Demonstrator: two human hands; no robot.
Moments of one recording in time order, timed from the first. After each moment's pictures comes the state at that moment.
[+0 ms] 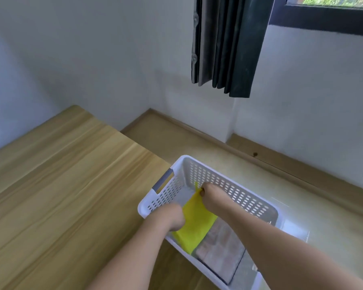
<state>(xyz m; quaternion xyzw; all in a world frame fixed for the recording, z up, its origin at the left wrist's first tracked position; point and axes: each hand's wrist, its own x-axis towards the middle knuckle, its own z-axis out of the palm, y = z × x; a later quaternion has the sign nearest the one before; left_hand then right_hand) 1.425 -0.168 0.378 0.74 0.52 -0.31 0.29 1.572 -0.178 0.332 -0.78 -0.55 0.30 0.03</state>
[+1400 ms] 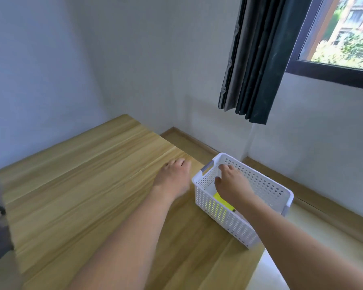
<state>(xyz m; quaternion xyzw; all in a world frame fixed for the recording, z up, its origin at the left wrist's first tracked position) 1.261 -0.241 0.501 0.86 0.50 0.06 0.02 1.425 -0.297 0.498 -0.77 -0.62 0.11 0.12</state>
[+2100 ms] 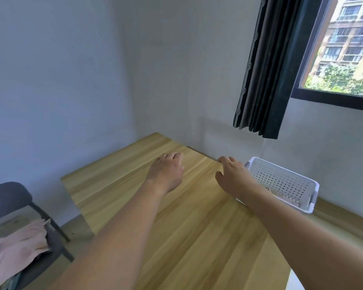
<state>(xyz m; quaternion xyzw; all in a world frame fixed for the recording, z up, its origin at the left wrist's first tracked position) 0.976 -0.322 0.597 0.86 0.50 0.11 -0.02 1.157 -0.393 0.602 -0.76 -0.62 0.07 0.18</state>
